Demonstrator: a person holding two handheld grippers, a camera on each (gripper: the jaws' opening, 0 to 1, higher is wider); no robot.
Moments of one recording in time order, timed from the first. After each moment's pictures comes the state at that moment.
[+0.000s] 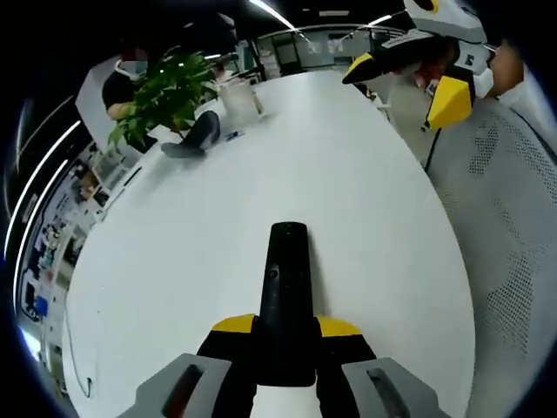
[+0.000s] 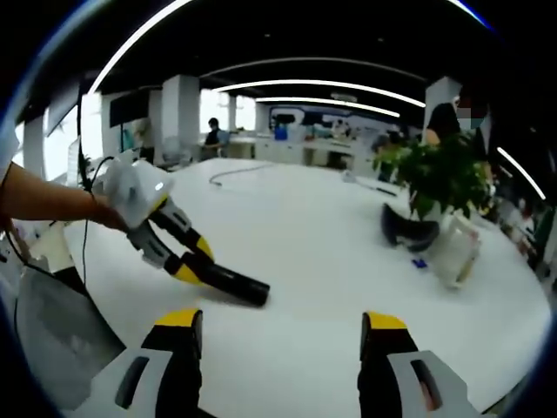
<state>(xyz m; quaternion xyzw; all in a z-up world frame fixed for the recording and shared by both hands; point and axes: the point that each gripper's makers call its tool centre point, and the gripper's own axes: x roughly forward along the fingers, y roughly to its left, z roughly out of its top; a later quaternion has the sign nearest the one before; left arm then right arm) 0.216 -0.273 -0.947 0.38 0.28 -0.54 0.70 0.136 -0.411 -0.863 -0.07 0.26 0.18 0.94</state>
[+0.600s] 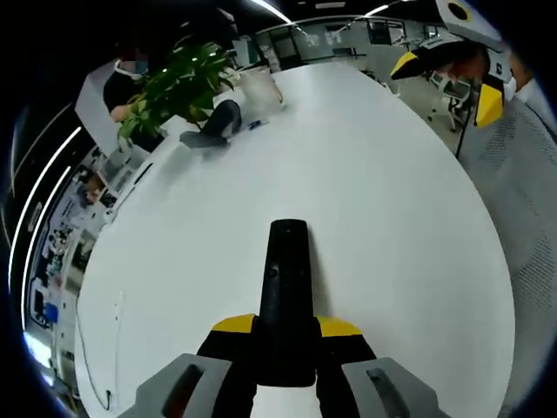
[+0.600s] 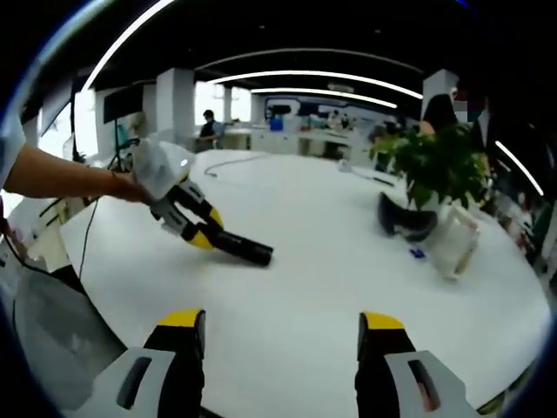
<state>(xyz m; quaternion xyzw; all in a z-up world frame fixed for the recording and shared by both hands) 0.283 -0.259 -0.952 0.41 0.27 -0.52 0.70 0.136 -0.417 -0.872 -0.08 0.28 0.17 0.94</state>
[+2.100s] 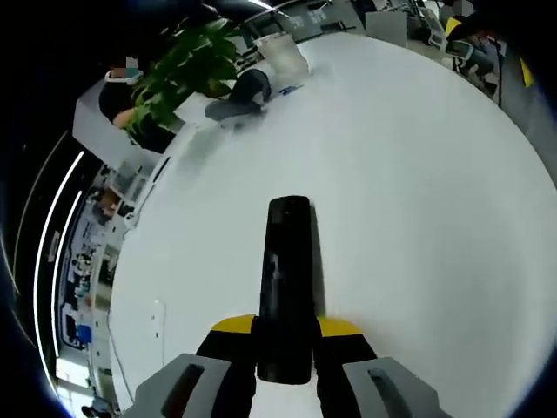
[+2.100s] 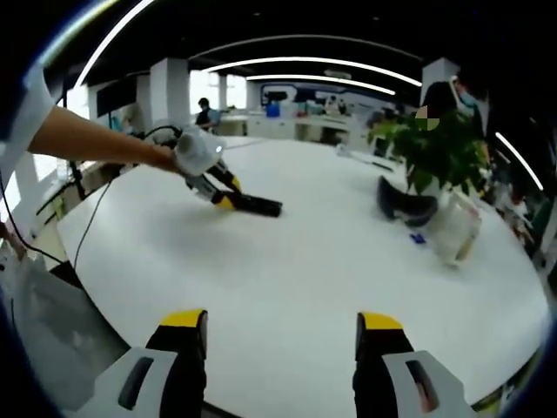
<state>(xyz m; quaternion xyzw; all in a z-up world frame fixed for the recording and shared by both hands) 0.382 -0.245 -0.968 0.49 0.24 -0.46 0.70 0.133 -0.419 -0.885 -0.08 0.32 0.17 0.93</state>
